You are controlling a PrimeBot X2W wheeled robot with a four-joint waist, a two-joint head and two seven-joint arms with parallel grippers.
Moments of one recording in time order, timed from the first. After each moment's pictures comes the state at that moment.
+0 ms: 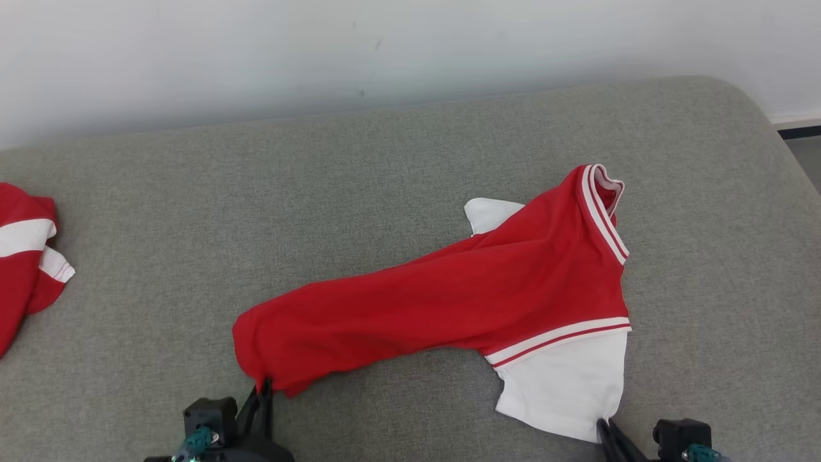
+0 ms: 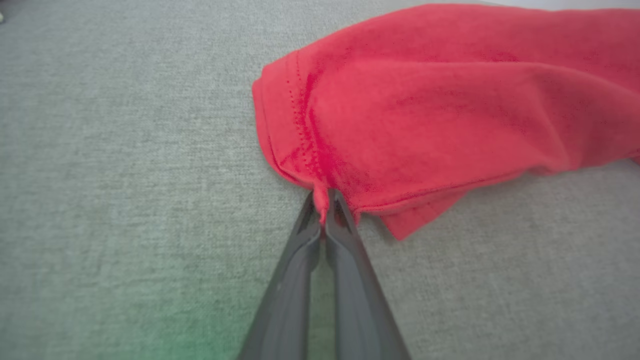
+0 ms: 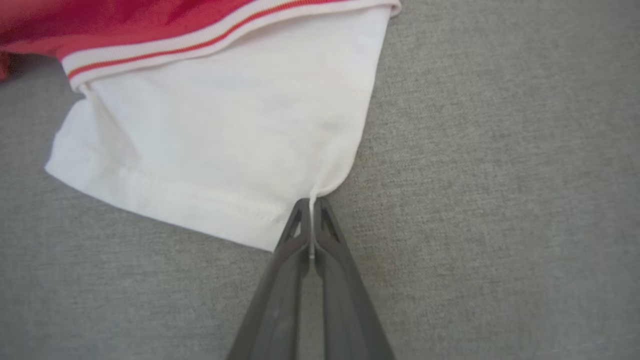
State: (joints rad) left arm -0.23 0.08 -0.19 0.63 -0.28 -0.03 -0.13; right arm 0.00 -0.05 0.05 0.41 0.17 0.13 0.07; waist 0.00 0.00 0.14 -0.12
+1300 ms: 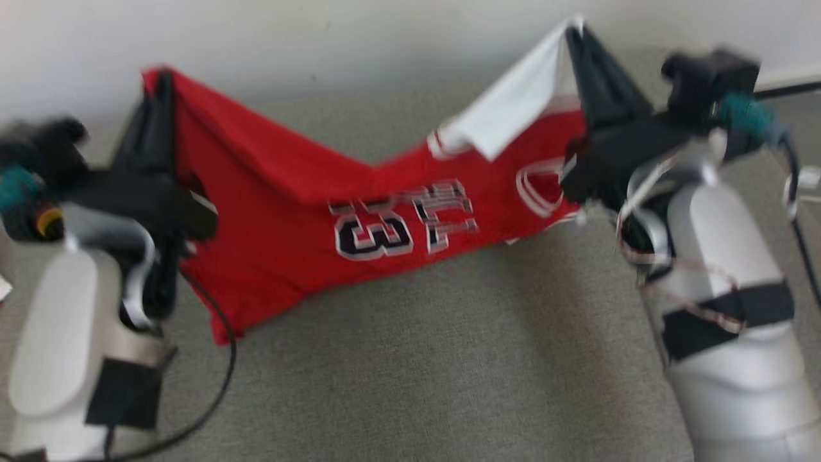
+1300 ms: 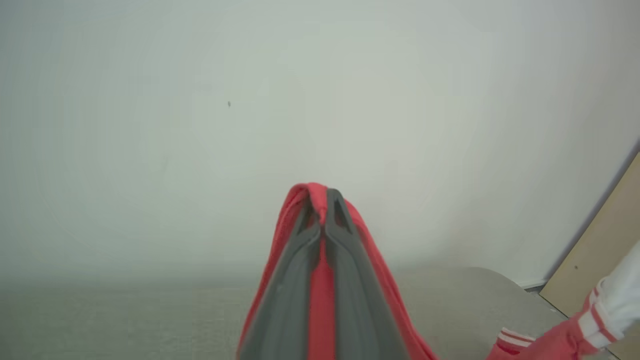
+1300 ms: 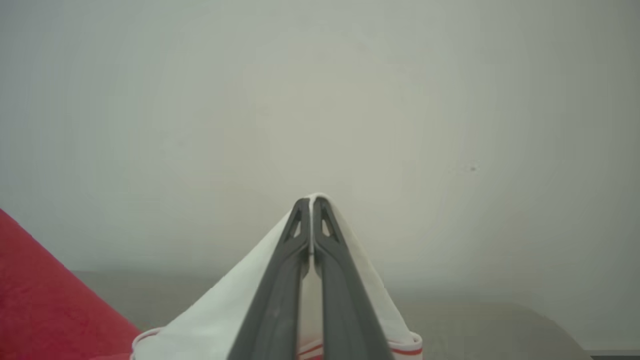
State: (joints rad) left arm -0.68 0.19 -0.08 0.29 -0.49 -0.08 0.02; right arm -0.78 -0.07 0.16 0.31 0.22 0.13 0.10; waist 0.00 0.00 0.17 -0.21
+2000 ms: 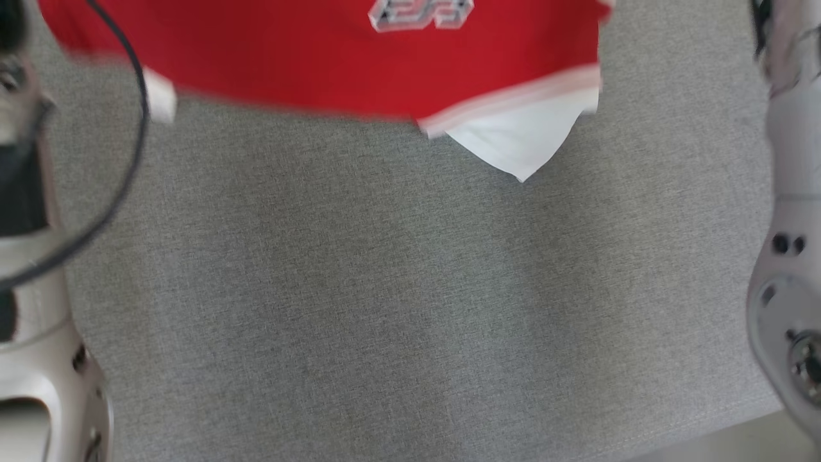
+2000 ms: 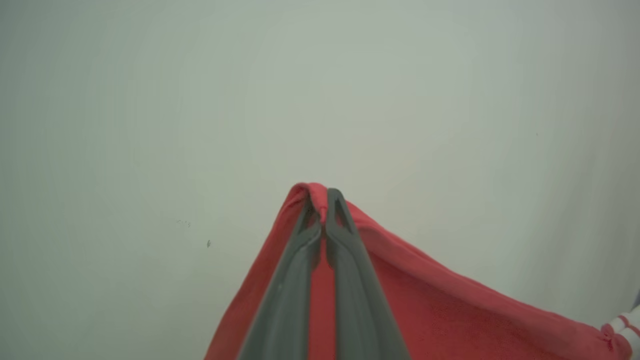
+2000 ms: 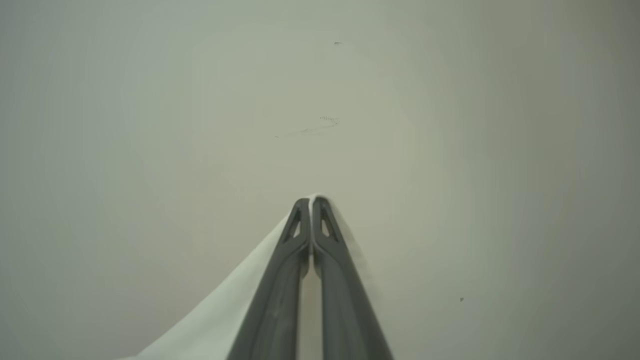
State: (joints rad) left arm -1.26 0.19 0.00 0.28 -0.52 -0.01 -0.03; right arm -1.52 -0.05 -0.11 0.75 0.32 0.13 -0.22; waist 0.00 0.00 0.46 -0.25
